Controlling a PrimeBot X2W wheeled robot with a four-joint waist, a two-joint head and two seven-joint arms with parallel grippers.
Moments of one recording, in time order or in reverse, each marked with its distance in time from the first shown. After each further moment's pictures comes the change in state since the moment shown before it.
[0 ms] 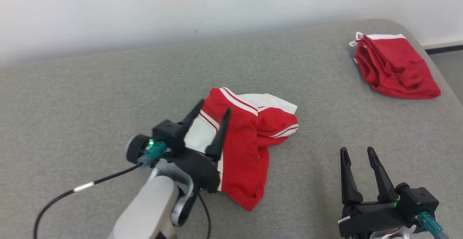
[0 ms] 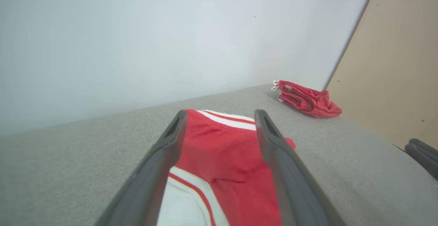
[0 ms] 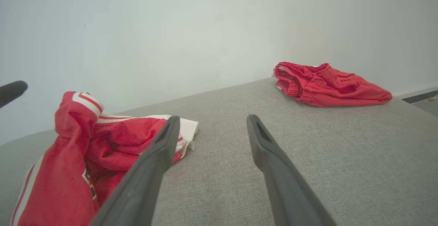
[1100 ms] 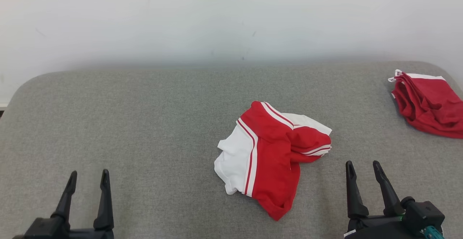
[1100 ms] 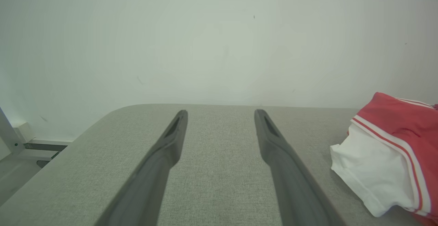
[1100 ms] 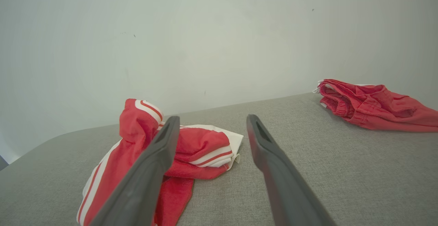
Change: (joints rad) left arm 0.554 0.203 0.448 -0.420 0.110 0.072 -0.060; right arm 0.077 -0.006 -0.013 -0.032 0.001 0.000 0.000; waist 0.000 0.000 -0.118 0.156
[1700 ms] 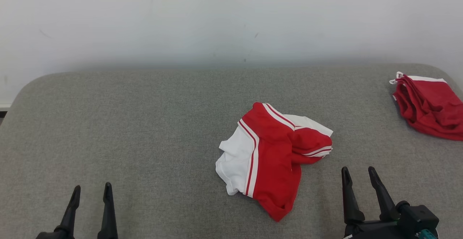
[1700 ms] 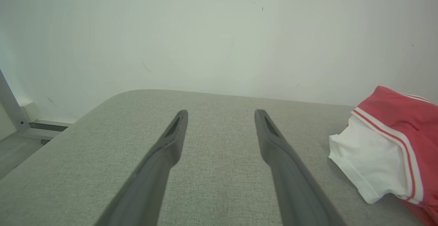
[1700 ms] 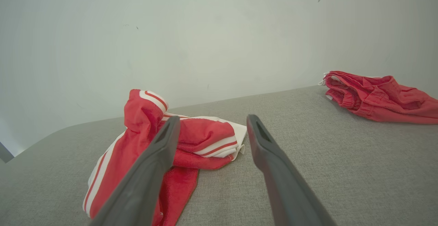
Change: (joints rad) left arm 0.072 -0.122 0.114 -0.002 0.086 -0.079 0.000; right arm 0.012 0.003 0.011 0.020 -0.001 0.000 0.000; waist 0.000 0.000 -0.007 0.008
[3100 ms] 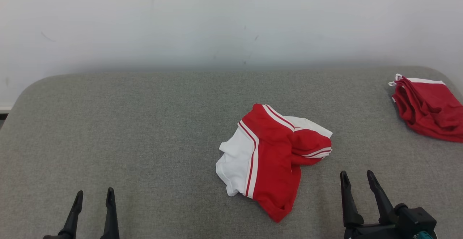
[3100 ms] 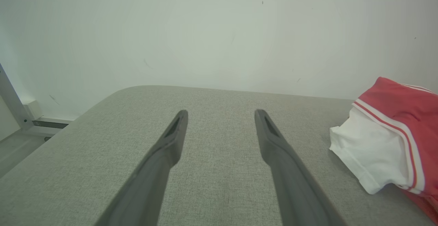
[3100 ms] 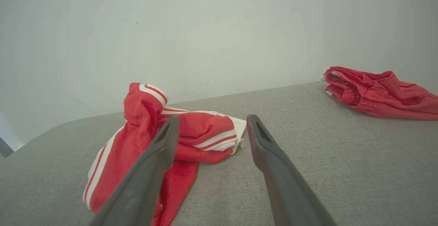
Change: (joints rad) left arm 0.008 -0.042 0.040 0.023 0.063 -0.034 0.000; right arm 0.006 -0.006 0.008 0.020 0.000 0.000 0.000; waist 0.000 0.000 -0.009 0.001
